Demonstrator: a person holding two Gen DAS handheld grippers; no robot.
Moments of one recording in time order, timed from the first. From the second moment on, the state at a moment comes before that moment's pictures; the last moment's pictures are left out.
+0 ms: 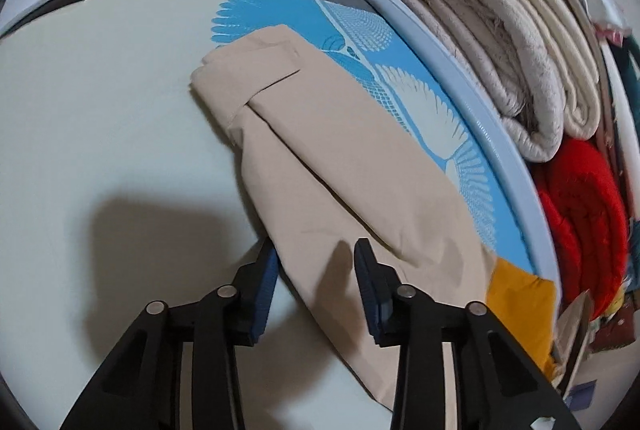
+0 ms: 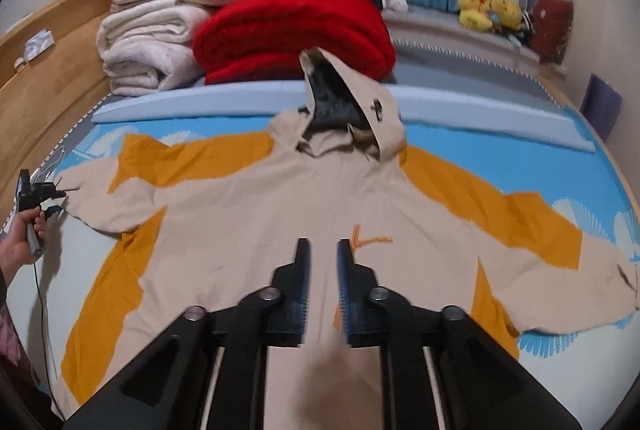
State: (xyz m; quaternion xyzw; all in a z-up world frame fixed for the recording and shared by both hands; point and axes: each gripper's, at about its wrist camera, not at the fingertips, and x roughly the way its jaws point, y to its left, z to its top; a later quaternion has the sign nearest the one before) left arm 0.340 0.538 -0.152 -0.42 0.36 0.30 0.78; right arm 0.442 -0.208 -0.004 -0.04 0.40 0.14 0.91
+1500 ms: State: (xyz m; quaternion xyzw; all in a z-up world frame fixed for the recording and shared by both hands) left arm 0.405 0.138 0.000 -0.20 0.51 0.09 0.83; right arm 0.475 -0.196 -0.037 0.01 0.46 0.15 0.88
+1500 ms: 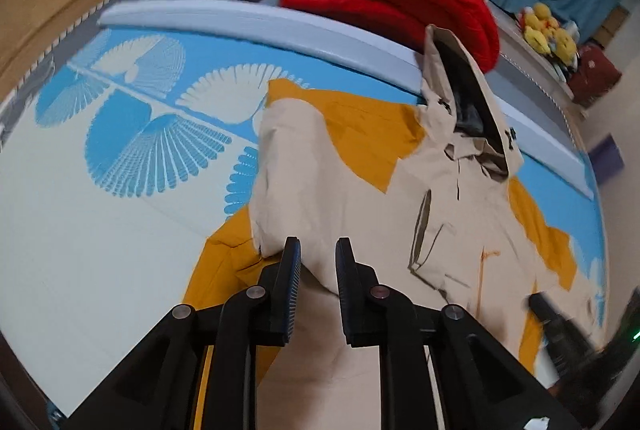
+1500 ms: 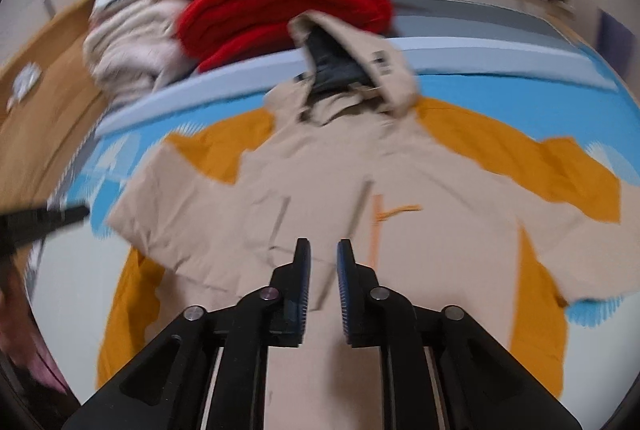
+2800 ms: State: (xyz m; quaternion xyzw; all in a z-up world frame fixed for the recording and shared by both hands) left arm 0.416 0.191 -0.023 -0.26 0.53 0.11 0.80; right arm 0.509 -0.348 -0.140 0.37 0.50 -0.06 0.78
